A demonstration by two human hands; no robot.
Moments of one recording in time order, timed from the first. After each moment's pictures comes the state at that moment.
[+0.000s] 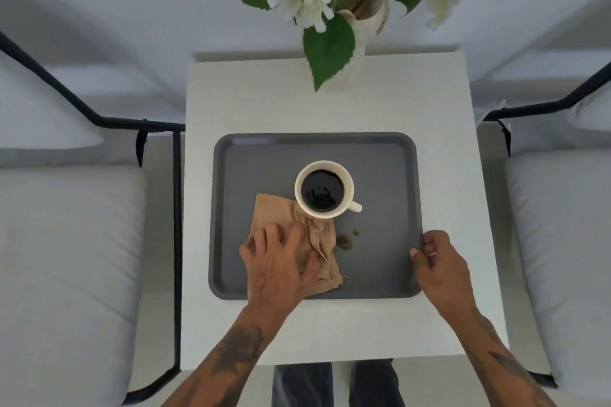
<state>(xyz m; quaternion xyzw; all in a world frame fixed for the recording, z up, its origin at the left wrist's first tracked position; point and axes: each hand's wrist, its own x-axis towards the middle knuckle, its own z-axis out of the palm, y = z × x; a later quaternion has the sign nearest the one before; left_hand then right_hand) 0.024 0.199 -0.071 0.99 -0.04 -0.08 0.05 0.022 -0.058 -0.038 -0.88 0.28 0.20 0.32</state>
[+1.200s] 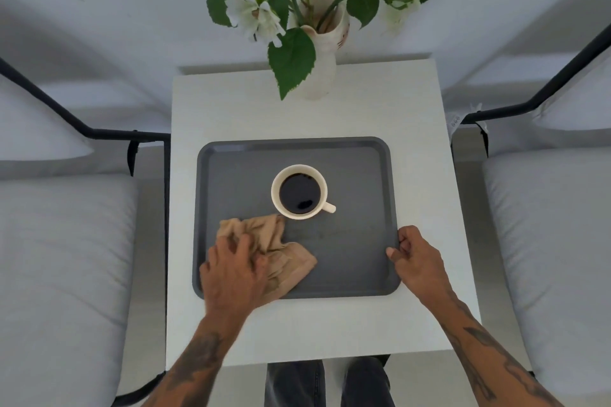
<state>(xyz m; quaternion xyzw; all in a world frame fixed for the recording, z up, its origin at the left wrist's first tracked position) 0.016 0.227 -0.073 0.98 0.07 -0.15 0.06 0.031 -0.079 -0.042 -0.87 0.25 0.25 0.34</state>
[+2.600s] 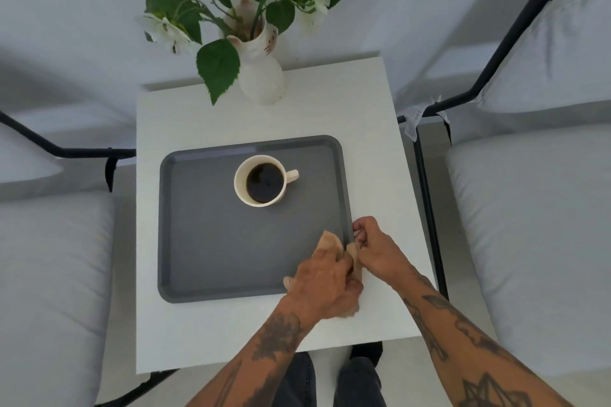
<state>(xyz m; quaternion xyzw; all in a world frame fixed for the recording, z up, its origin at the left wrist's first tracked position) 0.014 0.033 -0.032 0.89 -0.19 -0.39 0.13 0.034 -0.109 -0.039 -0.80 0.19 0.35 0.45</state>
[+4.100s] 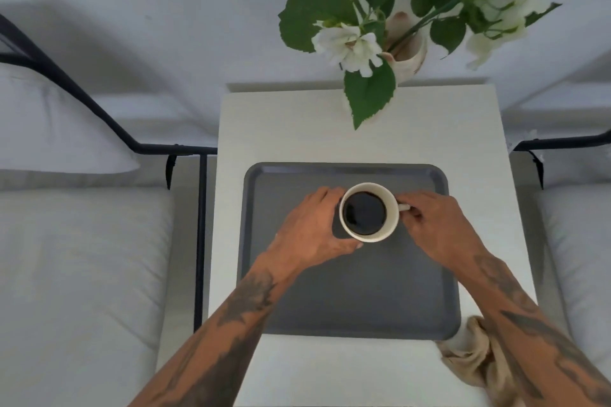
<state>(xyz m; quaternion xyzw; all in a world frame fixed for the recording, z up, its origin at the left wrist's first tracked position) 0.152 0.206 -0.020 0.91 -0.11 -0.25 0.32 0.149 -0.012 -0.005 -0.94 0.01 0.17 0.29</state>
